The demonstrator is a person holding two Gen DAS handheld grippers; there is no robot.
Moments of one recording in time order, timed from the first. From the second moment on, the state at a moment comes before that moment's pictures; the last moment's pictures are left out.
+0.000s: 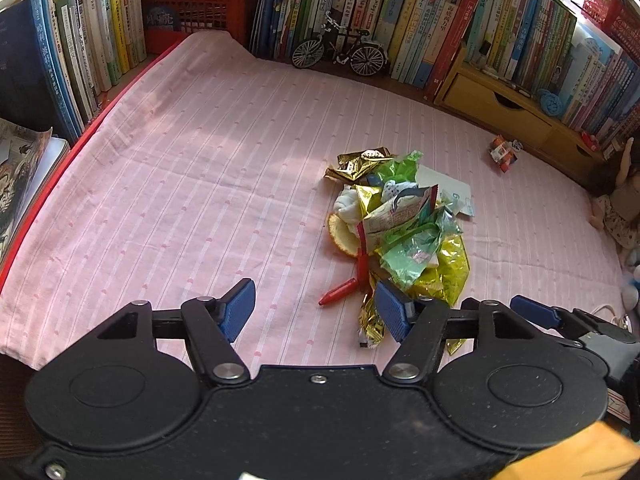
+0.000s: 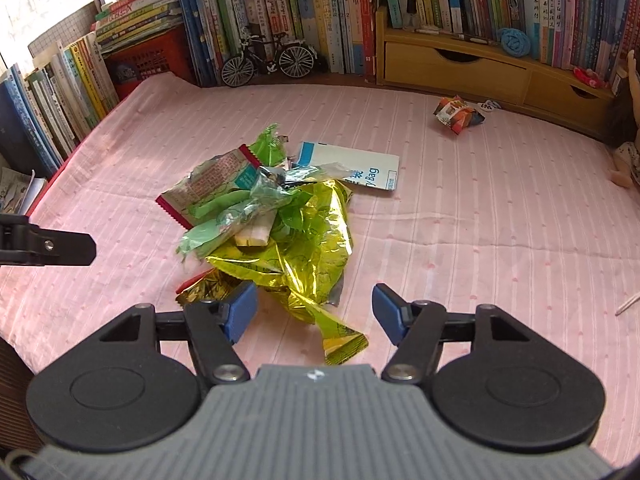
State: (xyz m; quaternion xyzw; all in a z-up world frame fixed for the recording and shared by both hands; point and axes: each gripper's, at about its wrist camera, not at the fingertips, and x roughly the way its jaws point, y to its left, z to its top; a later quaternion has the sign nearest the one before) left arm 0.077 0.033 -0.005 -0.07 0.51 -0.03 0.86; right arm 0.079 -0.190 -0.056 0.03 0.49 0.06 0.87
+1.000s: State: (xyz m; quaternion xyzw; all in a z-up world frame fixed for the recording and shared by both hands) left arm 0.093 -0.123 -0.066 0.06 0.50 -0.20 0.84; right arm 0.082 -0.322 -0.075 0.14 0.49 -0.08 0.85
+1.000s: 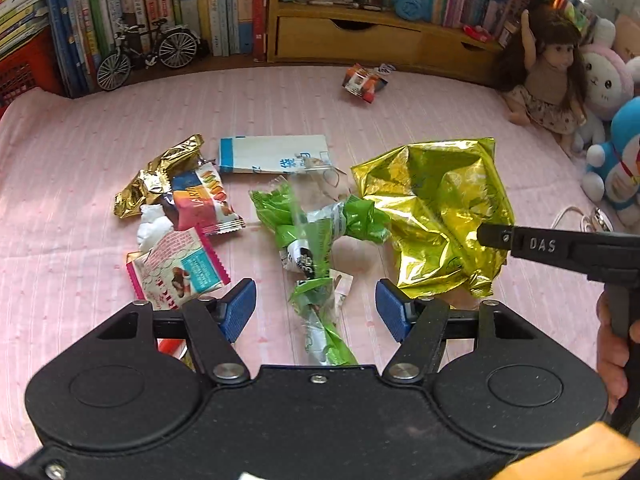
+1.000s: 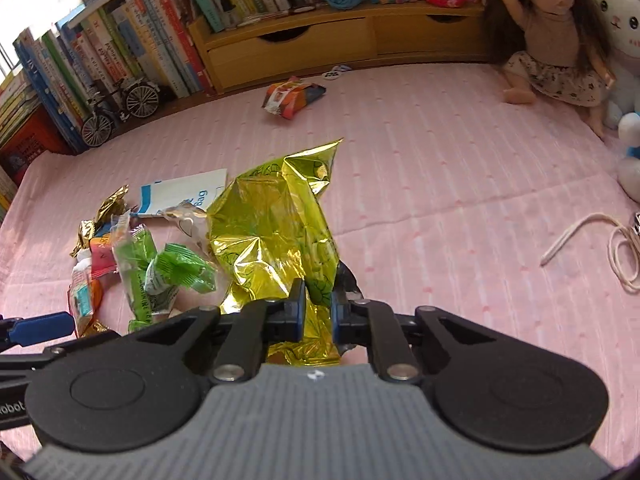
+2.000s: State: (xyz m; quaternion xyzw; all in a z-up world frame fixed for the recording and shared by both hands) left arm 0.085 -0.153 -0.098 0.04 0.53 -0.15 0.83; right arm 0.030 -0.376 -0.080 0.21 0.47 -0.11 0.85
